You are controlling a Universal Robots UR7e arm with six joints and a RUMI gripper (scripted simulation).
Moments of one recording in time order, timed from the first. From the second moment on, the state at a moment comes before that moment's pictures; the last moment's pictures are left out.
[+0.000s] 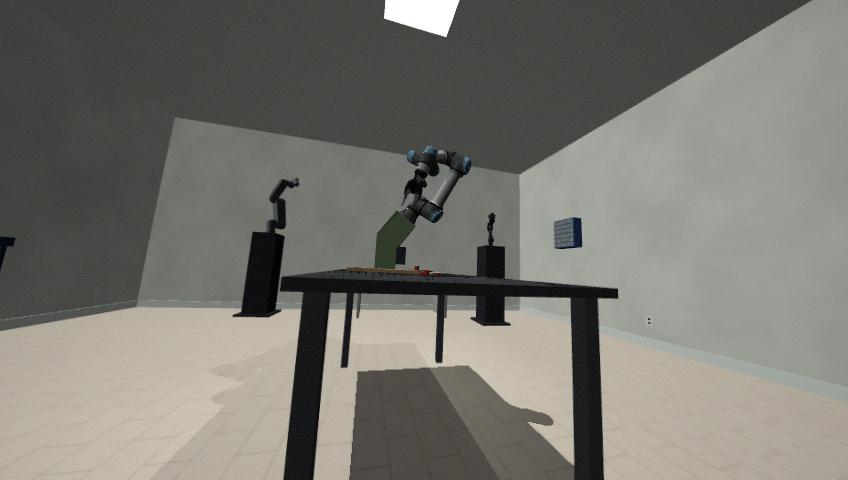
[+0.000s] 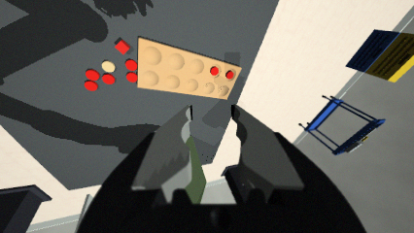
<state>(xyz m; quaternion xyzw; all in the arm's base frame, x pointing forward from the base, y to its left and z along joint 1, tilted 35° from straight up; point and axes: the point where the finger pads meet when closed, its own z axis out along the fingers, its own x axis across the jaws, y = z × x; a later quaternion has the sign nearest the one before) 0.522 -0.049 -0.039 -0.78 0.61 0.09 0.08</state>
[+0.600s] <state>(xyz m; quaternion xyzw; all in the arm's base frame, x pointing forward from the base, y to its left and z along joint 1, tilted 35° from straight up) 0.464 -0.005 0.135 -0.72 0.70 0.01 0.01</state>
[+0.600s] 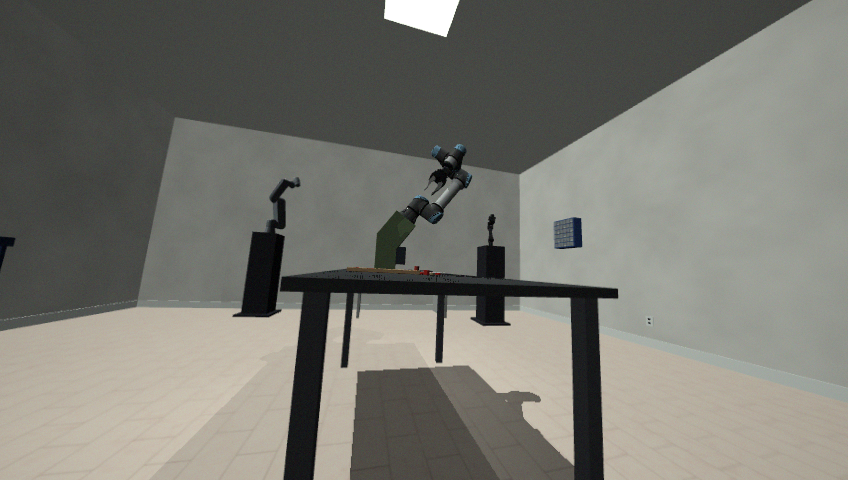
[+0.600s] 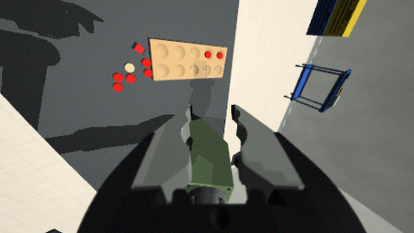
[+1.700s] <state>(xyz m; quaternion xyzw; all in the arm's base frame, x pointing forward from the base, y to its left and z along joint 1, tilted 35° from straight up) 0.458 0.165 -0.070 -0.42 0.88 0.18 0.10</state>
